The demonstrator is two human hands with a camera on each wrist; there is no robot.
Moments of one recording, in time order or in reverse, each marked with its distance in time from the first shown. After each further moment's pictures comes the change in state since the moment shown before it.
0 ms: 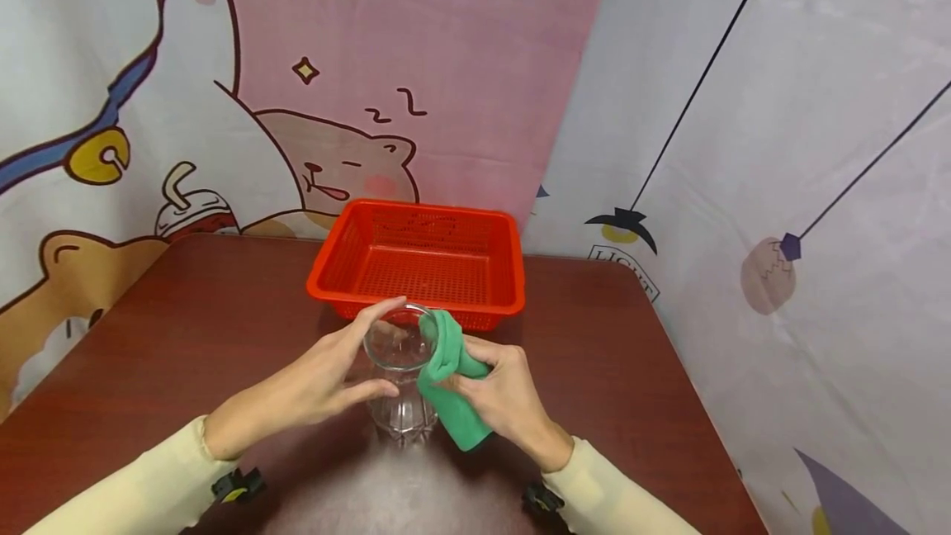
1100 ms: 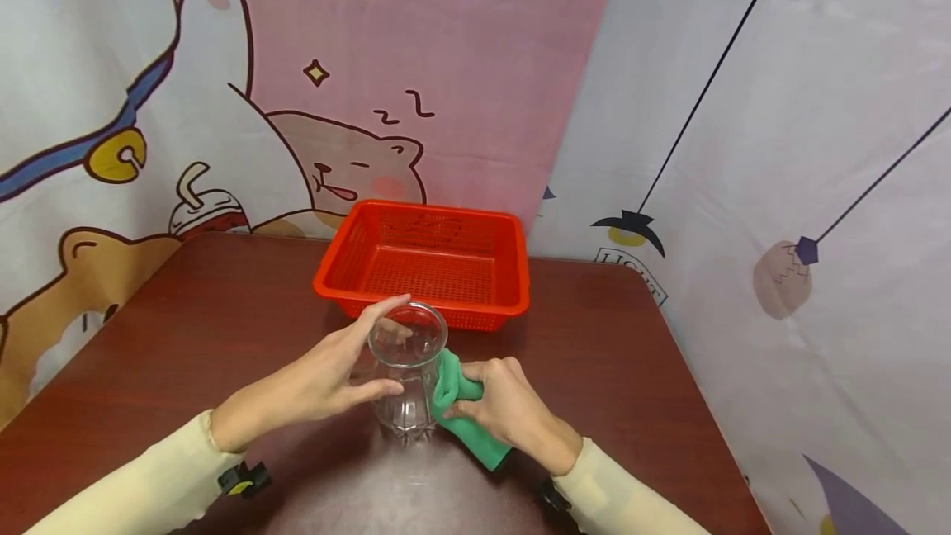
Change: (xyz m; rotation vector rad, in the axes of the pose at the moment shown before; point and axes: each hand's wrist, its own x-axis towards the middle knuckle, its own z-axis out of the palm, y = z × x) left_hand -0.001 0.001 0.000 -0.012 0.024 0.018; right_hand -0.007 0.017 -0.005 -0.568 -0.230 0.012
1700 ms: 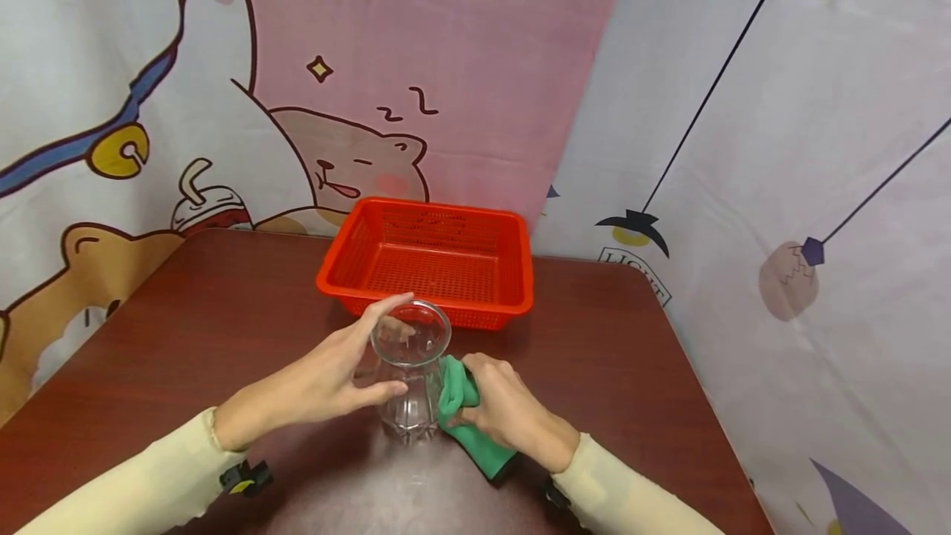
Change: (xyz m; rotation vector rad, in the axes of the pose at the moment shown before) left_hand 0.000 0.002 0.002 0.002 -0.002 -0.039; right_hand 0.005 0.004 0.009 -0.078 -0.076 -0.002
